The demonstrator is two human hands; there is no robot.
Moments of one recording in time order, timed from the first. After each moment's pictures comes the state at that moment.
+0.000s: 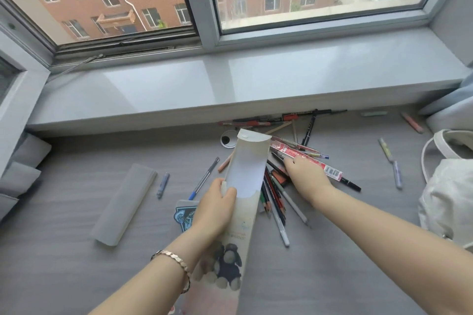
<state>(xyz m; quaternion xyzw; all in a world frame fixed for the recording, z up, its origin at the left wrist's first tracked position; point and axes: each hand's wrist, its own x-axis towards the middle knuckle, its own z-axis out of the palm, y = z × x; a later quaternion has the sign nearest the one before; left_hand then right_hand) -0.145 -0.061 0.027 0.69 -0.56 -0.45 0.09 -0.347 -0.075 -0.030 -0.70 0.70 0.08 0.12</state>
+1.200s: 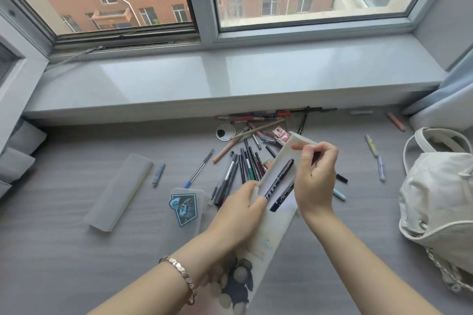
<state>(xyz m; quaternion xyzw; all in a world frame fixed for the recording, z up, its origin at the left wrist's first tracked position) -0.172 -0.014 0.058 0.58 -0.65 -0.48 0.08 -0.307 -0.018 0.025 -0.40 0.65 -0.61 0.19</state>
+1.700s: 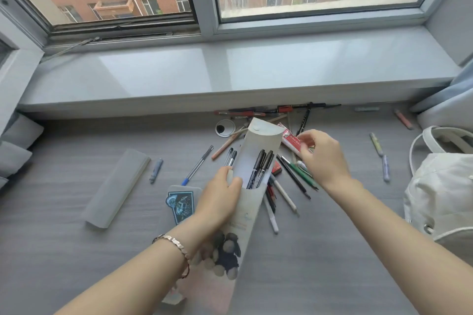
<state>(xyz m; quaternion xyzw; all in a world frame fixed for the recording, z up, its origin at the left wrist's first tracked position) -0.162 -0.046 0.033 0.67 -0.59 -0.44 0.08 -0.367 -0.057 0.008 -0.53 0.77 -0.30 0.19</state>
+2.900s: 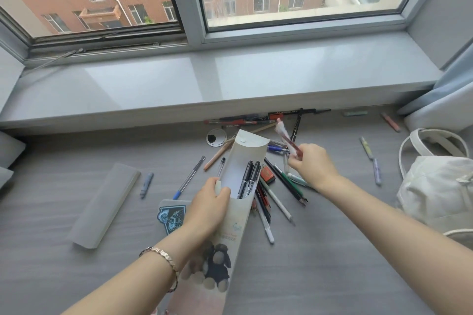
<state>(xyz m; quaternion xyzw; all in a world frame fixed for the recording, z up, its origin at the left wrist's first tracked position) -0.155 -0.059 0.020 0.68 -0.59 -0.44 0.07 -0.379 -0.073 -0.003 -0.53 0.79 -0.15 0.27</state>
